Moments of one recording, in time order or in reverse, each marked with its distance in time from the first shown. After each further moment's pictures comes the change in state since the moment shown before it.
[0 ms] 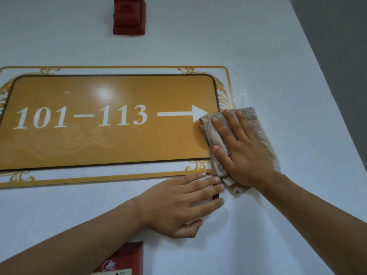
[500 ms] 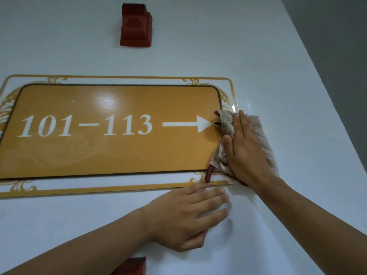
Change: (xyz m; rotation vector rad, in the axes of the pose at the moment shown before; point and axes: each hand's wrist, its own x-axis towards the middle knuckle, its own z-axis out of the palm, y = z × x) left_hand 0.001 -0.003 0.004 0.023 0.009 -0.017; right_hand 0.032 -0.011 0.001 0.250 0.084 0.244
